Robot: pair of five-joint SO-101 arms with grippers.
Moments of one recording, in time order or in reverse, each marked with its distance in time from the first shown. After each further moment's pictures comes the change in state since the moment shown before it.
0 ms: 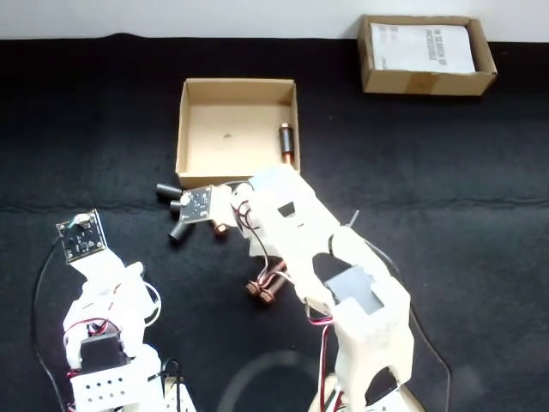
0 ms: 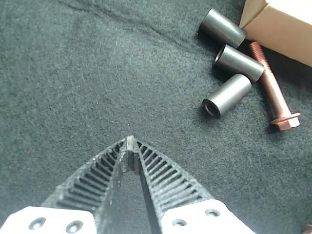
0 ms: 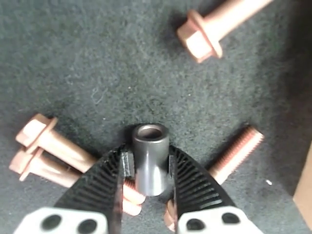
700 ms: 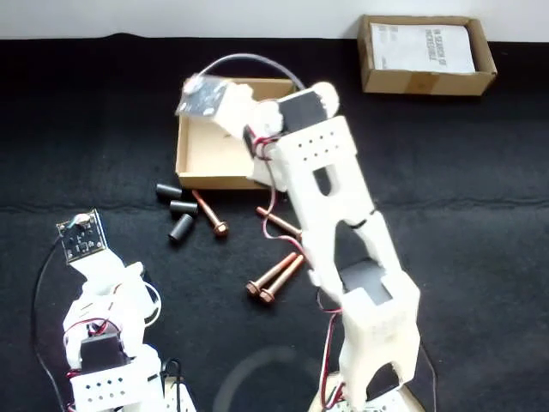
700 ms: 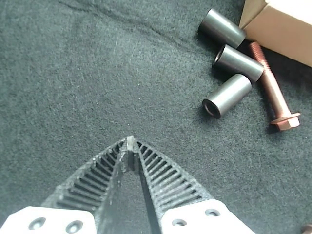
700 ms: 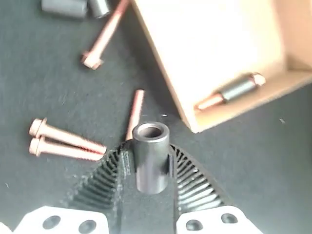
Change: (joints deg) left arm 0.1 0.0 0.0 0.0 0.0; right arm 6.1 -3.2 -50.4 35.5 -14.8
